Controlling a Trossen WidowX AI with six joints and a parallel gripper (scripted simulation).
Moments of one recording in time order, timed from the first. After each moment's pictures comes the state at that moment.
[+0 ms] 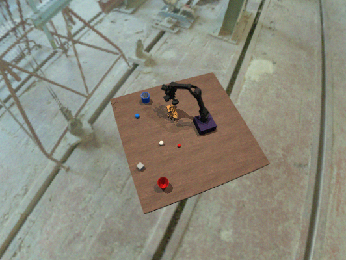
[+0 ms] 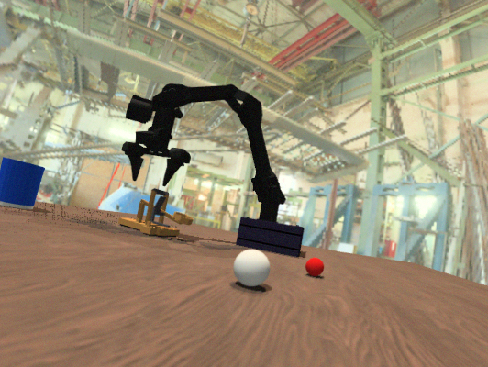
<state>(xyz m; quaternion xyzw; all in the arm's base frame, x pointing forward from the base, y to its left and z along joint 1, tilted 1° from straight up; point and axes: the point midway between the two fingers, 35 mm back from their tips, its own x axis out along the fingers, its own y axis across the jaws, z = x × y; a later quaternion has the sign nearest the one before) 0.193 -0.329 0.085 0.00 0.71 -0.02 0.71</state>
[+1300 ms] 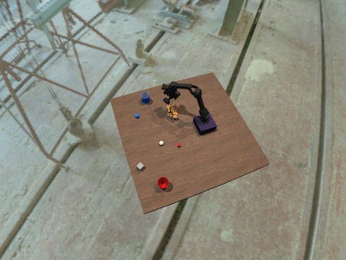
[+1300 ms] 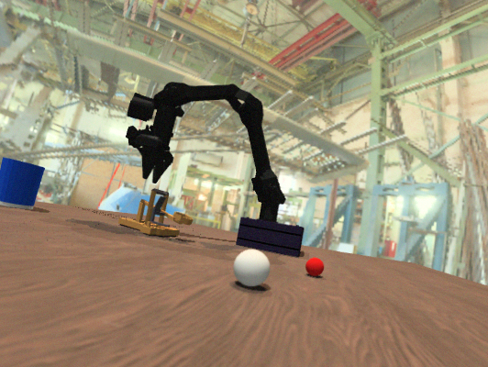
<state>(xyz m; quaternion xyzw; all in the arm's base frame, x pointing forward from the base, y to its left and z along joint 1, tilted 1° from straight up) 0.192 -0.327 0.091 0.44 0.54 -0.46 0.55</state>
